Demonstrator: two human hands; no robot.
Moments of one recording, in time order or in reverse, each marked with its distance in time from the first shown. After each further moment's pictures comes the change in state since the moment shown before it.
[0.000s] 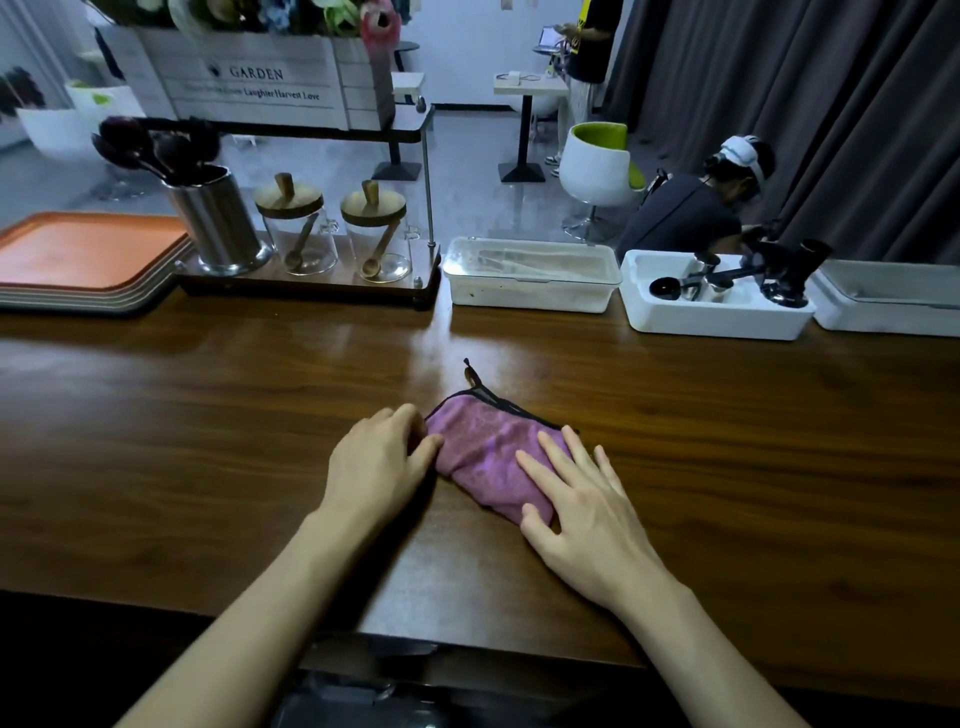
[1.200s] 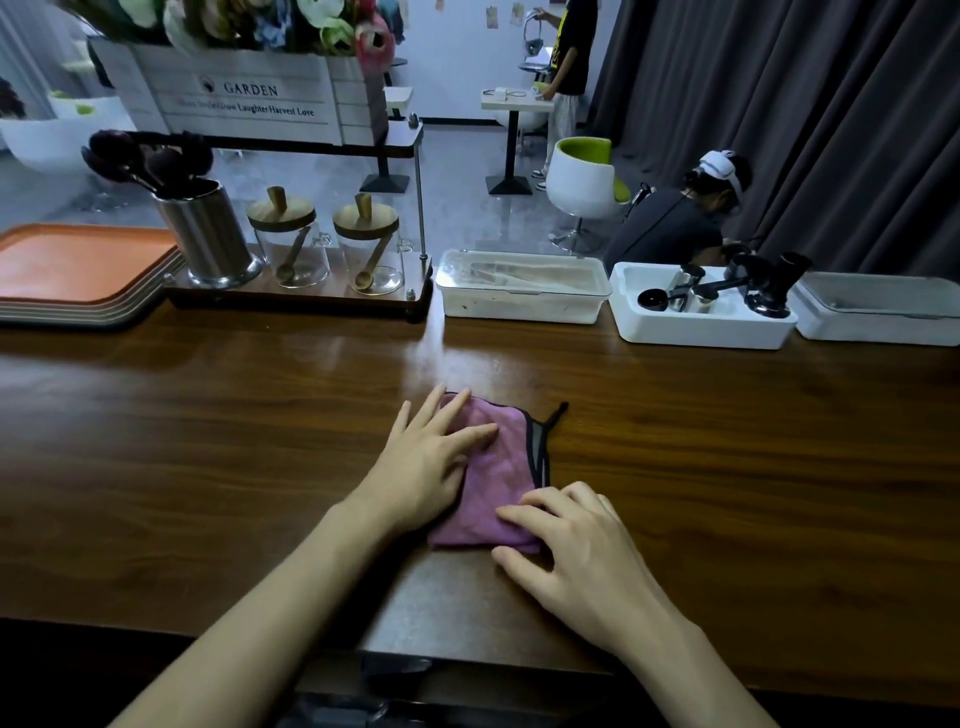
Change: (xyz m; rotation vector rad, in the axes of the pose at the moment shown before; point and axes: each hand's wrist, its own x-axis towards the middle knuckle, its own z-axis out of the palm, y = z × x) left_hand 0.019 0.018 0.013 -0.054 -0.306 0.368; right_hand -0.022 -0.023 -0.016 -0.019 0.005 -0.054
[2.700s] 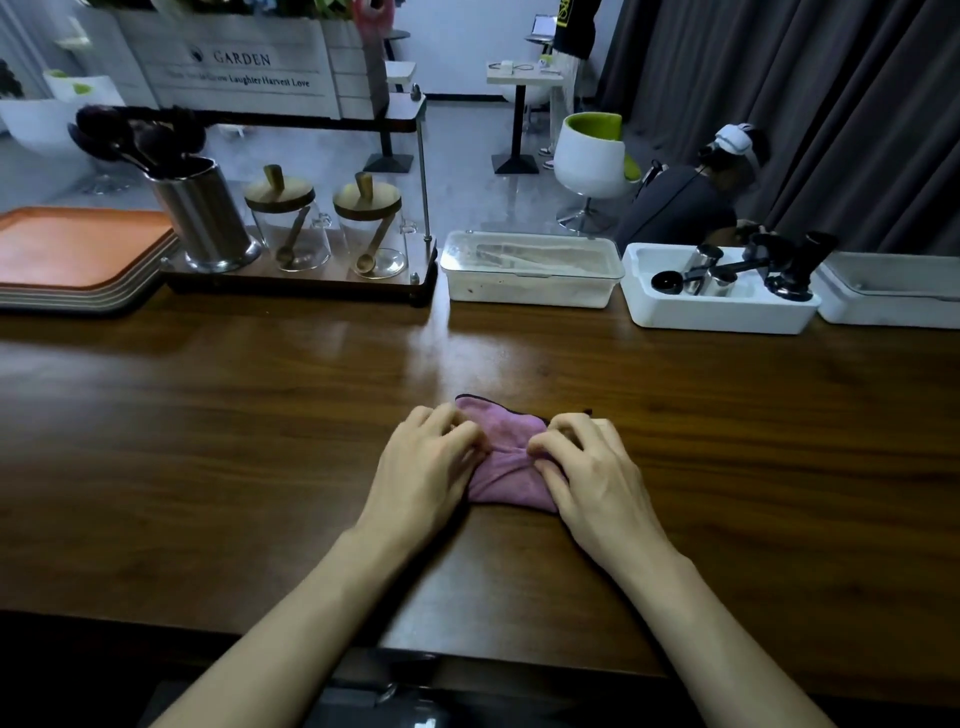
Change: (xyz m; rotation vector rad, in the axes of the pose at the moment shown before) left_hand -0.016 0.008 0.018 -0.004 0.374 0.035; right_hand 0.046 0.032 0.011 0.048 0.311 0.005
